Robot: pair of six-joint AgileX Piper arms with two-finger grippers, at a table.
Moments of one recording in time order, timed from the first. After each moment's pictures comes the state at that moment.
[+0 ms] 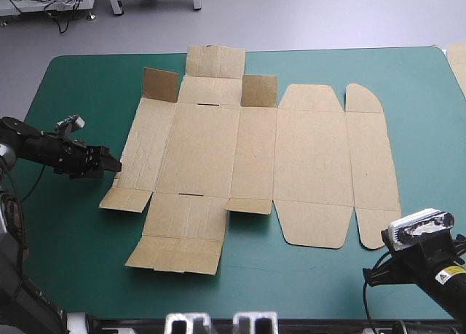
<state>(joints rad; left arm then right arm) 0.40 1.82 -1.26 -0.65 1.20 0.67 -0.10 0.40 -0.62 0.32 1.01 -0.52</state>
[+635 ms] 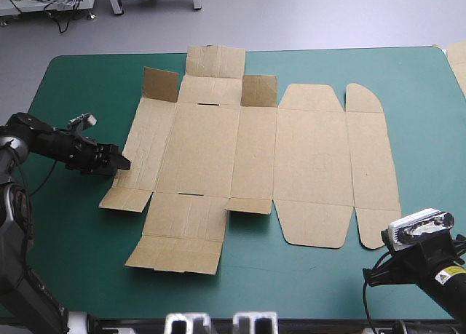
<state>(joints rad) 0.34 1.89 -1.30 -0.66 1.20 0.68 -0.10 0.40 -0.62 0.32 1.01 -0.52</state>
